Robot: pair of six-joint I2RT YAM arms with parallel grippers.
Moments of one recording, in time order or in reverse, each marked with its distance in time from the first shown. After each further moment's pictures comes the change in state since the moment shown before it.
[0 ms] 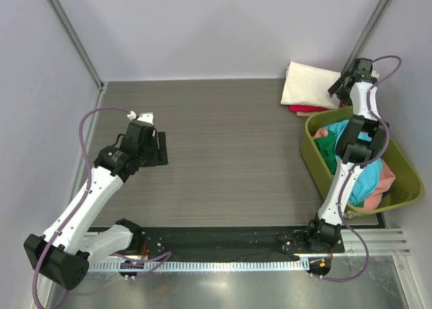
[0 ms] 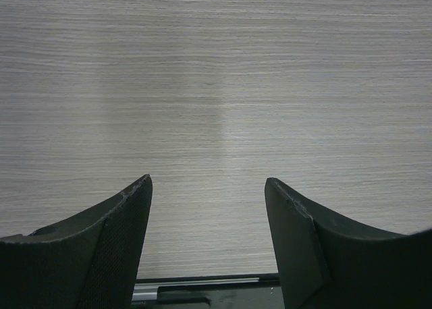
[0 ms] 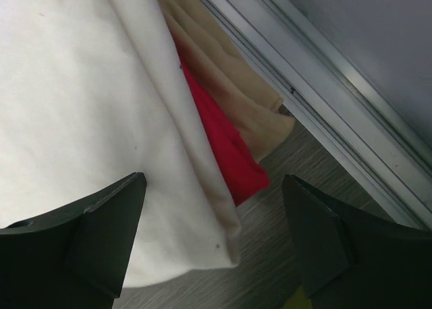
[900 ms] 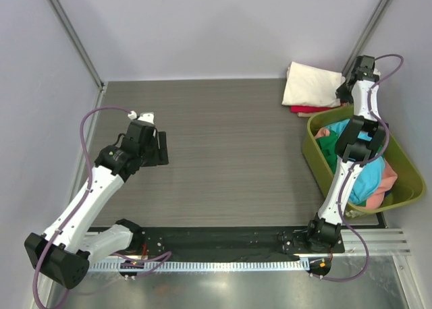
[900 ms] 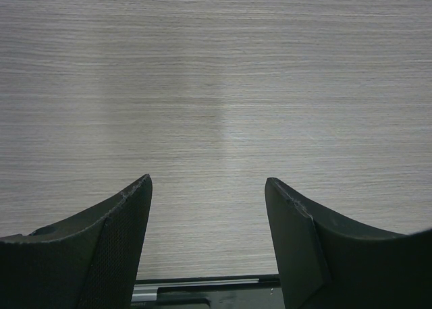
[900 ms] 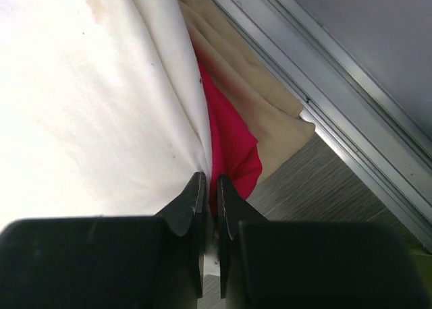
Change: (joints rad) left arm 0.000 0.007 -0.001 0.005 -0.001 0.000; right arm -0.010 0.072 0.115 -0.058 -0.049 0.025
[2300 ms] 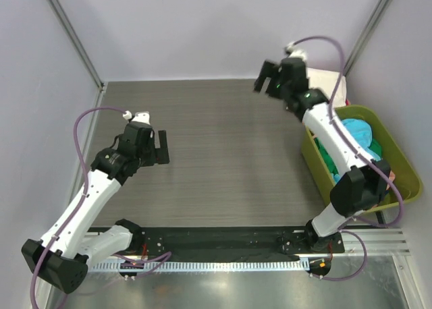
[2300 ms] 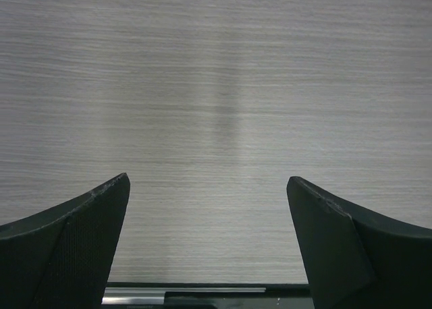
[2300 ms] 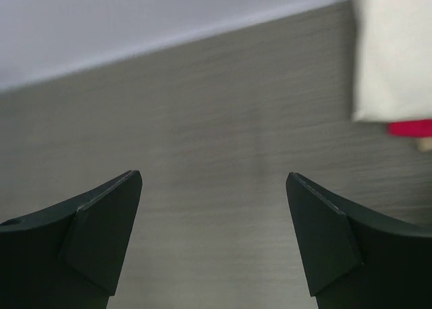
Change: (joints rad) left arm 0.000 -0.028 0.000 0.000 -0.053 0.001; right arm 0.569 -0.738 -0.567 0.261 0.091 -0.046
